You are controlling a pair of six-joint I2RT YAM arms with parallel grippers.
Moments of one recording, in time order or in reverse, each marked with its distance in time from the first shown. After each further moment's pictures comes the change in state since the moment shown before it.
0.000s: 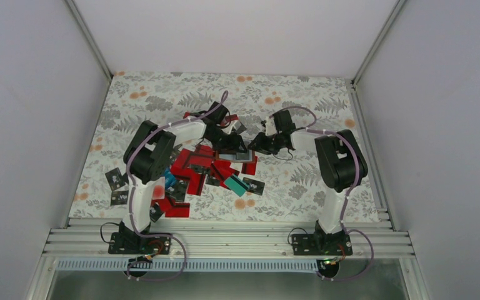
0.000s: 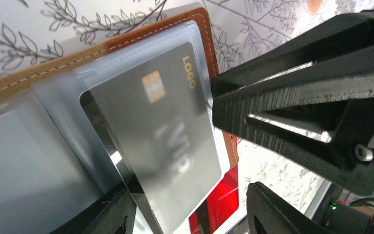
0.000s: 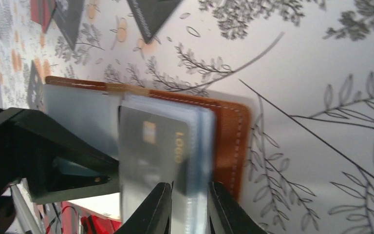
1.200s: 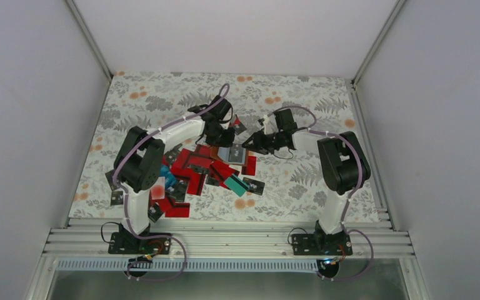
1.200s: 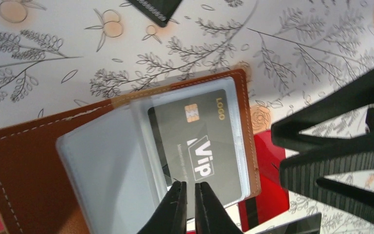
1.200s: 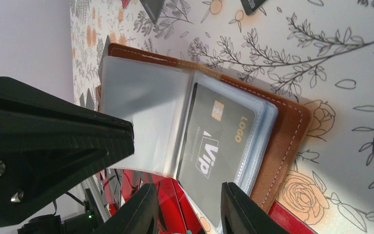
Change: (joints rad) left arm -0.054 -0.150 0.054 -0.215 -0.412 0.019; right arm -0.001 -0.047 -0.010 0.019 -0.203 0.012
